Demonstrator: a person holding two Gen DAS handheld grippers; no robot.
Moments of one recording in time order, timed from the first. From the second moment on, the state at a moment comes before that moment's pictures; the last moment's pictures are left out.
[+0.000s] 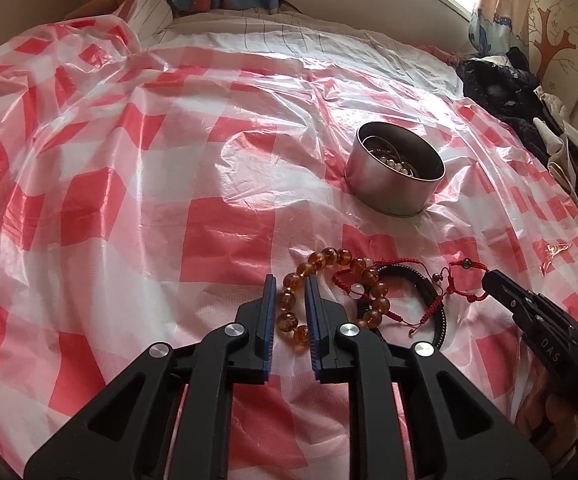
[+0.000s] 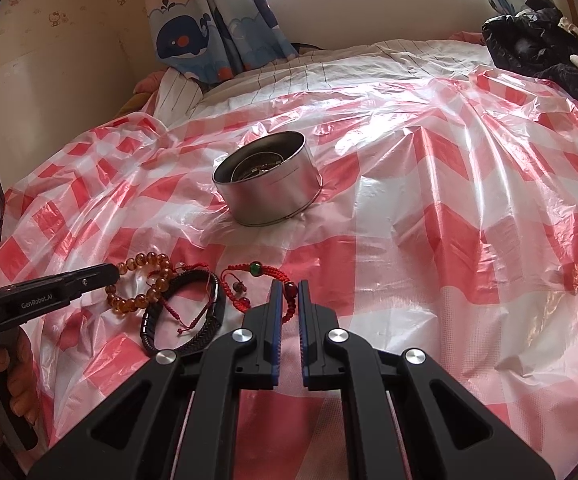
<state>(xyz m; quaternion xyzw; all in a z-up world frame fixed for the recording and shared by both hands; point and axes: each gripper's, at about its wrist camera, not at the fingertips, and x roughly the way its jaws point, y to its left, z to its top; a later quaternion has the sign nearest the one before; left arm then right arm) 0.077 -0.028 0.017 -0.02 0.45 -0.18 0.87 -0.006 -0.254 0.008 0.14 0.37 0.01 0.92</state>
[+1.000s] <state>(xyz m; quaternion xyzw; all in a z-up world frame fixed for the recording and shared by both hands) 0.058 -0.055 0.048 0.00 0.39 -0.24 0.89 -0.007 -0.258 0.010 0.16 0.36 0.03 0.92</state>
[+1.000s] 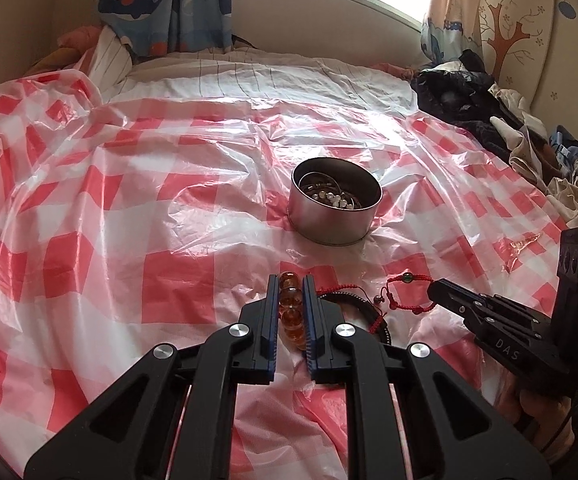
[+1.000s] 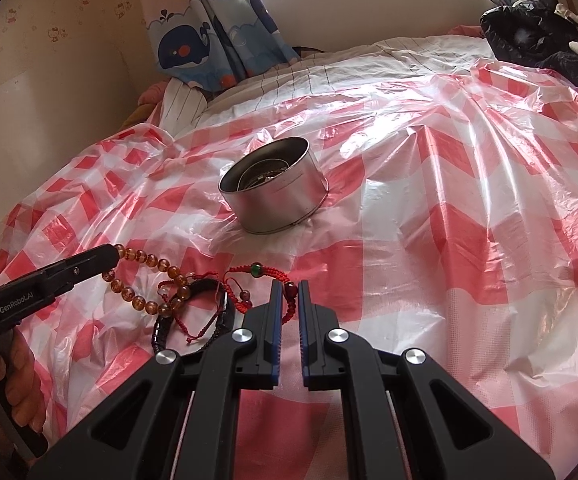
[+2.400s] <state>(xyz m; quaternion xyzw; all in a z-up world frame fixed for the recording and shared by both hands) 0.199 -0.116 0.041 -0.07 0.44 -0.25 0.86 0.083 -0.286 0.054 0.20 0.31 0.04 0.93</state>
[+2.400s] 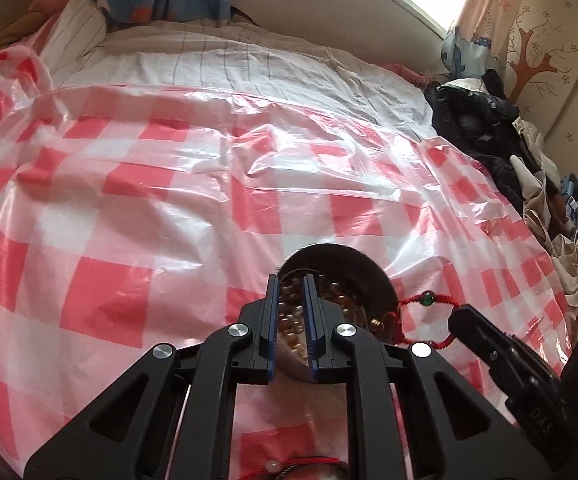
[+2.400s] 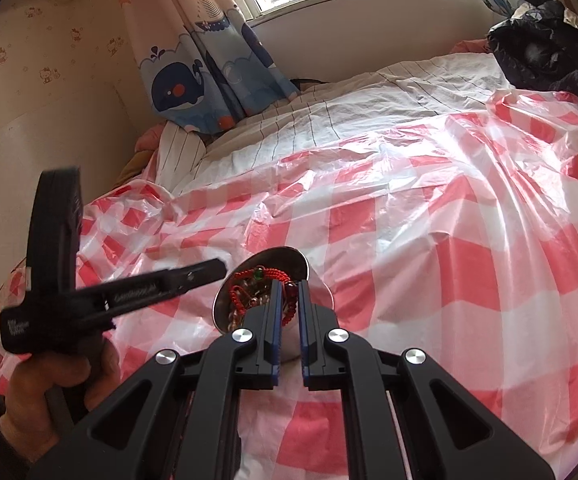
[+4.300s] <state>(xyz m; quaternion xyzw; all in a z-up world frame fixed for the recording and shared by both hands) 0.070 -0.074 0.047 0.07 0.39 -0.19 0.90 -0.002 -0.242 -0.003 0.15 0.38 0.04 0.91</state>
